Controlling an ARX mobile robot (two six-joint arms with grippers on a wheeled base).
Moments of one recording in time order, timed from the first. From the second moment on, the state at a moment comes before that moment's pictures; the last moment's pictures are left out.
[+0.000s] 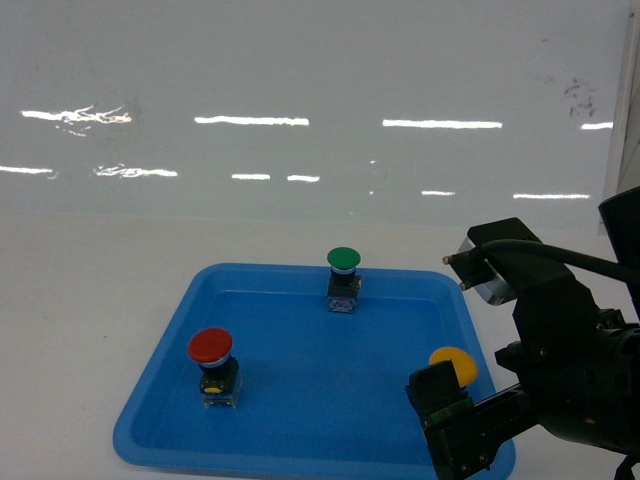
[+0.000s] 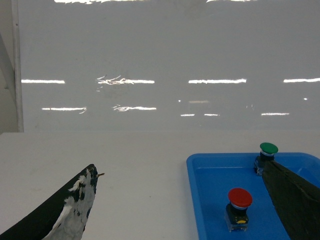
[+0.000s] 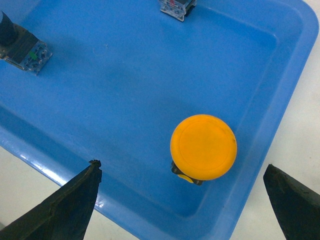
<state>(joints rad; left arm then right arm) 0.00 0.01 0.01 0.00 0.00 0.00 0.37 1.81 0.67 0.37 -0.13 -0.03</state>
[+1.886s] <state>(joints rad) 0.00 0.01 0.01 0.00 0.00 0.00 0.39 2.07 0.82 0.41 -0.13 -0.06</state>
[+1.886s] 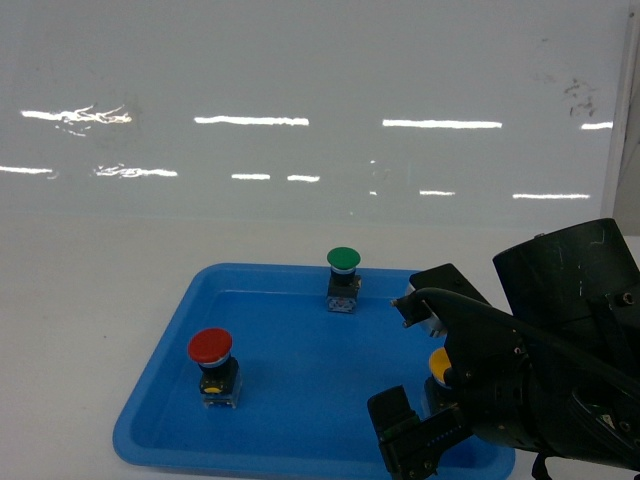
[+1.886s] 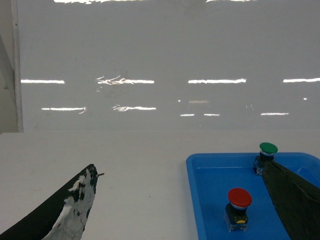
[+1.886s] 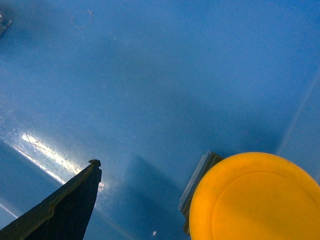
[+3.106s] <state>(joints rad) 0.00 0.01 0.01 0.00 0.00 0.00 0.31 1.82 0.73 0.40 -0.07 -0.07</state>
